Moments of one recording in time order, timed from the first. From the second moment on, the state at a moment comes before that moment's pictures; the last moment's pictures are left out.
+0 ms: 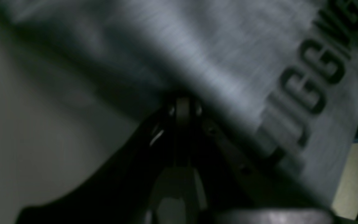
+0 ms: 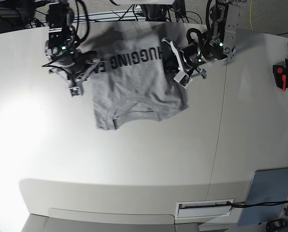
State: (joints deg) left arm 15.5 -8.3 5.9 95.8 -20.5 -36.6 39.0; right arm -17.2 8.1 2.6 104.1 7.6 12.0 -55.6
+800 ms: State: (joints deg) left arm 12.3 -8.2 -5.4 100.2 -19.9 -34.9 37.7; right arm -20.4 9.8 7.3 116.0 4.3 11.1 -55.7
